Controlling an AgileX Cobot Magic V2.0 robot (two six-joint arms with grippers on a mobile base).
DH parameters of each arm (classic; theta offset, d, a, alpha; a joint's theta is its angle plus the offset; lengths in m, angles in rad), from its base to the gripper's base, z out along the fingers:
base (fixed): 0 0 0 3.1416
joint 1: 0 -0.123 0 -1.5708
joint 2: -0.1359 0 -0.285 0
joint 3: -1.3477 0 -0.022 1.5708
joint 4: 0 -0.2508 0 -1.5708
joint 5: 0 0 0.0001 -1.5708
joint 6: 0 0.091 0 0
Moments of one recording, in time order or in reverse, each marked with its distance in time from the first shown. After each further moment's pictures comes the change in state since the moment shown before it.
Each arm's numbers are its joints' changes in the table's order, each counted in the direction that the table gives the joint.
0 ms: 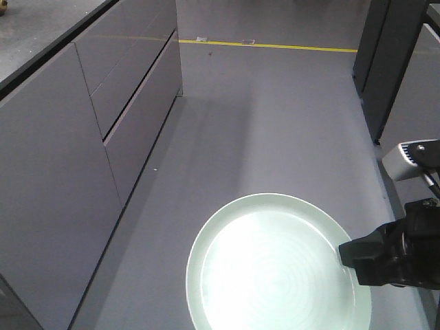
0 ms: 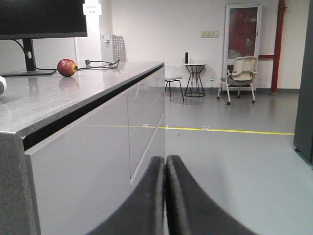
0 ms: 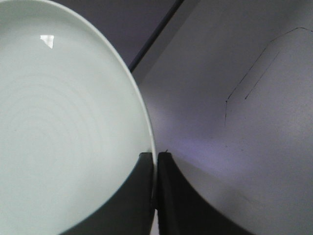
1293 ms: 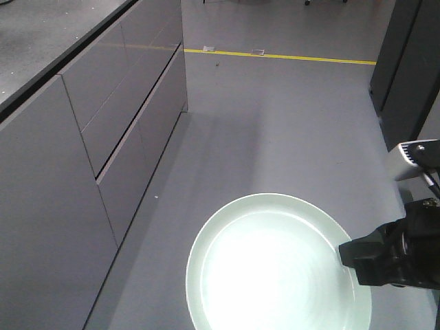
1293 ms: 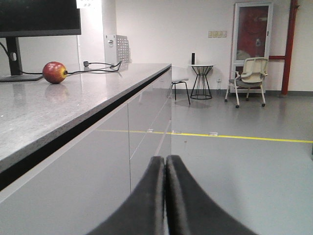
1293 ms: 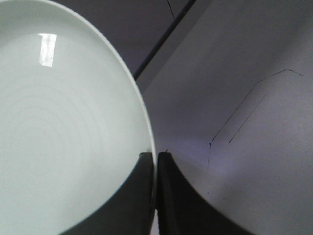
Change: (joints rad) left arm 0.000 0.000 0.000 0.000 0.000 0.000; right arm 0.000 0.000 0.000 0.000 0.000 0.000
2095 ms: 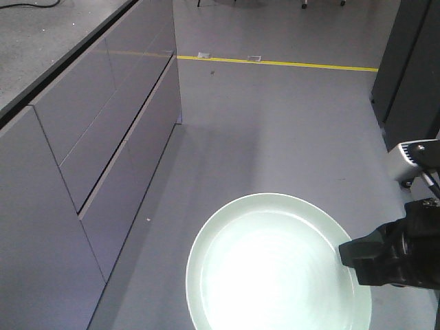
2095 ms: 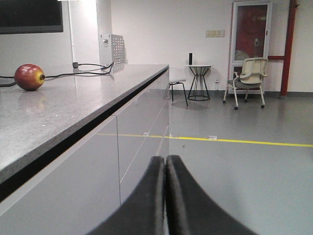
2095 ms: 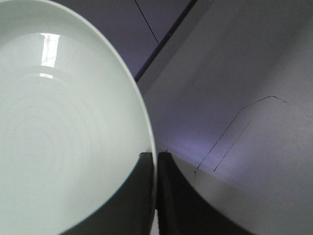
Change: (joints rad) left arm 0.000 0.000 0.000 0.000 0.000 0.000; right arm 0.000 0.000 0.000 0.000 0.000 0.000
